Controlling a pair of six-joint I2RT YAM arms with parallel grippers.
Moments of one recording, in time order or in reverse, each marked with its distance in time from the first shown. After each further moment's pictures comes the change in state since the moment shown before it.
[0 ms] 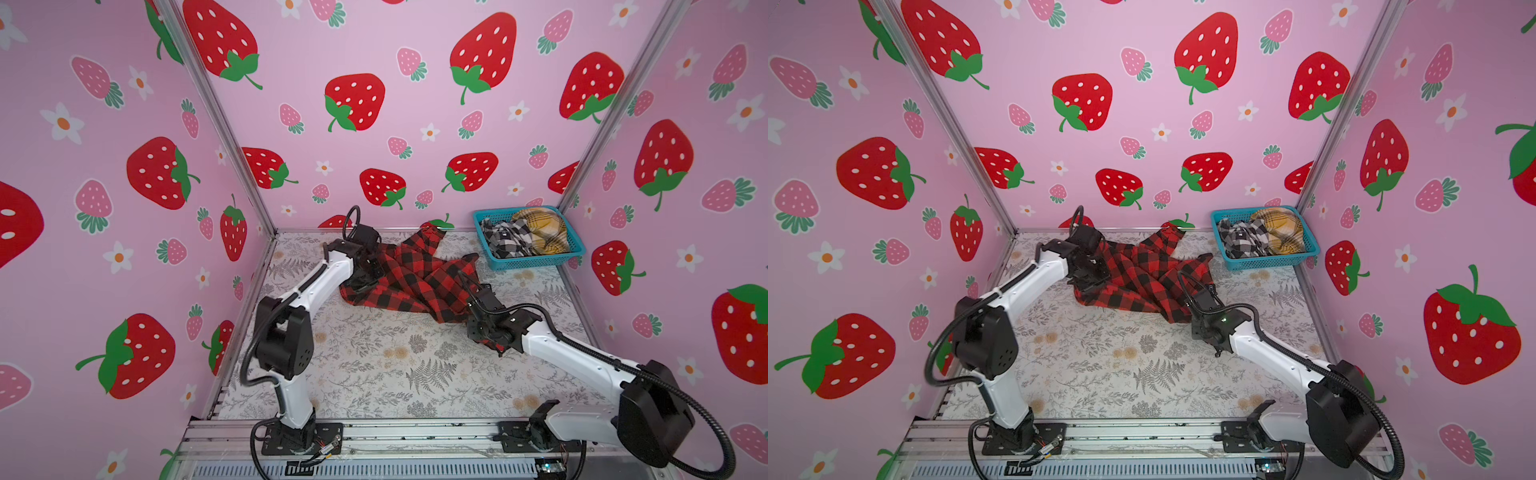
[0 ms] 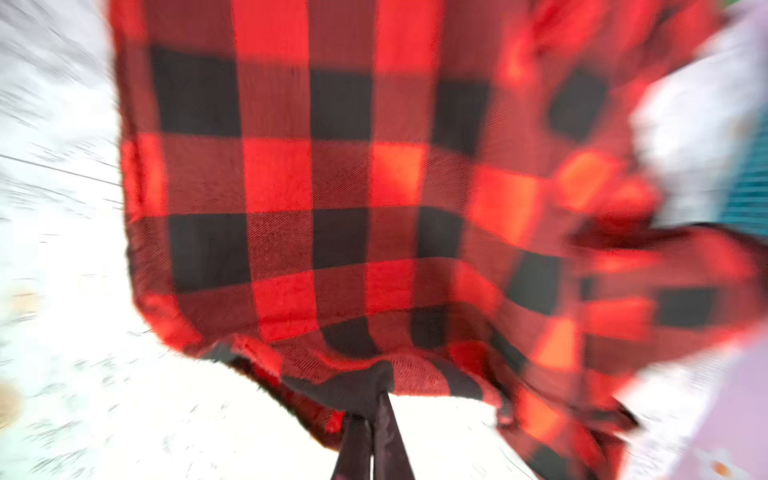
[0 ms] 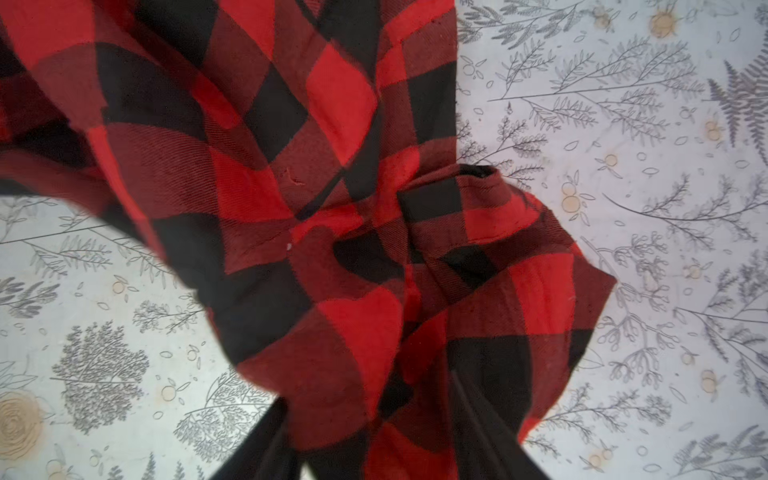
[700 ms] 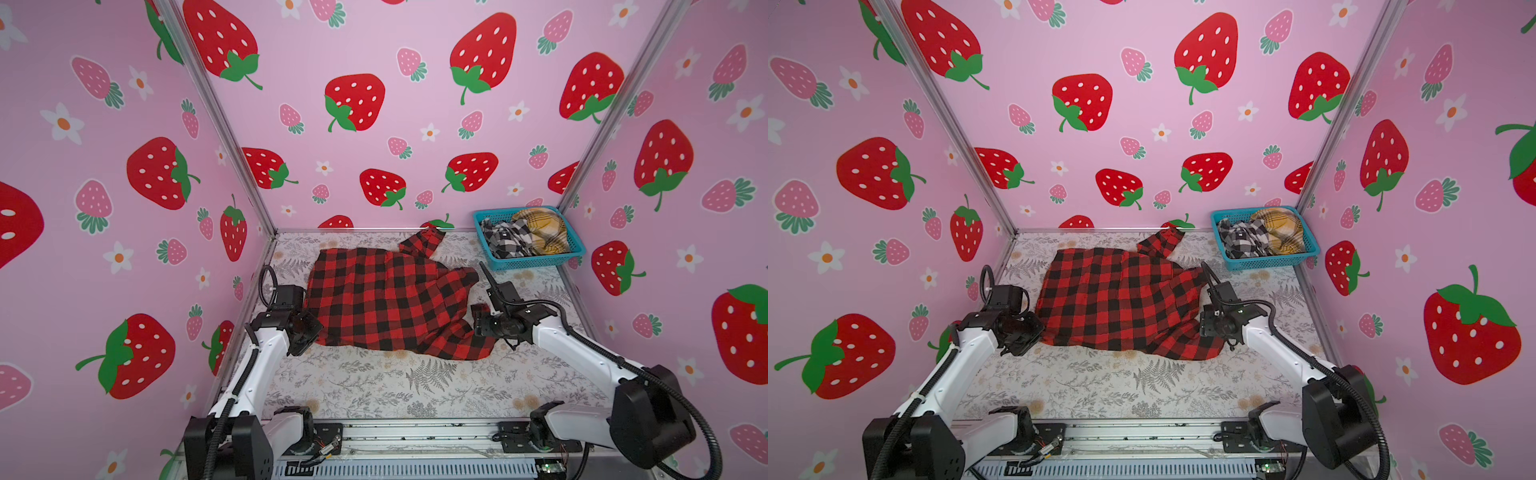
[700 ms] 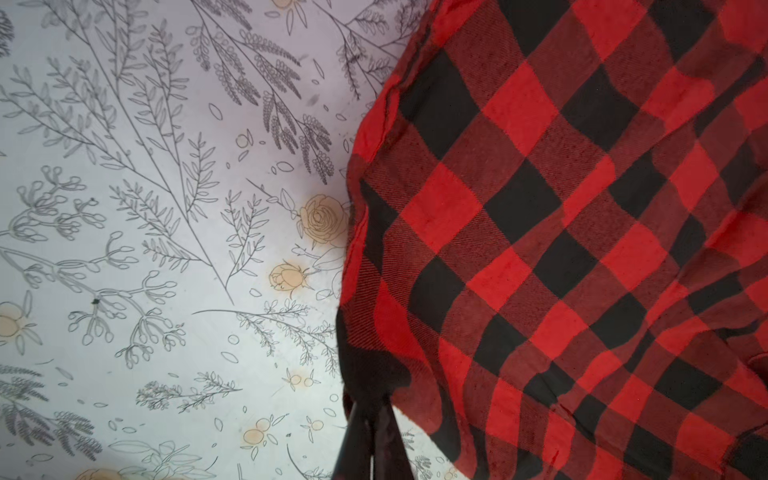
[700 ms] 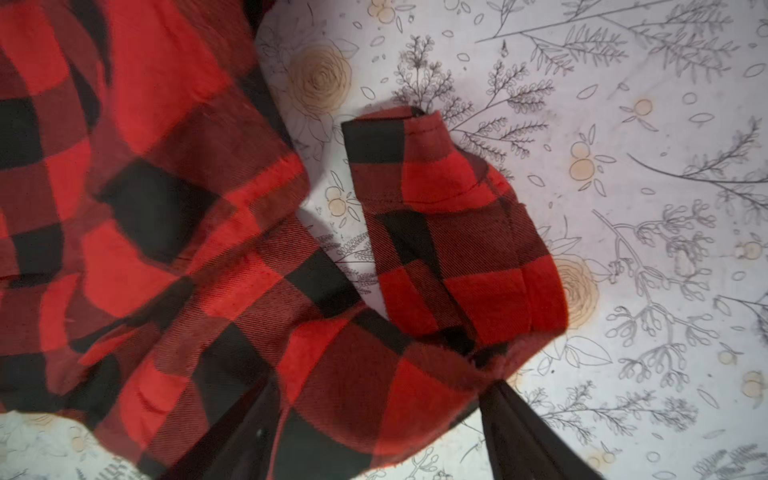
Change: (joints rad) left arm 0.421 -0.585 -0.777 0.086 0.002 -0.008; right arm -0.212 0.004 -0.013 -0.006 -0.246 -0.087
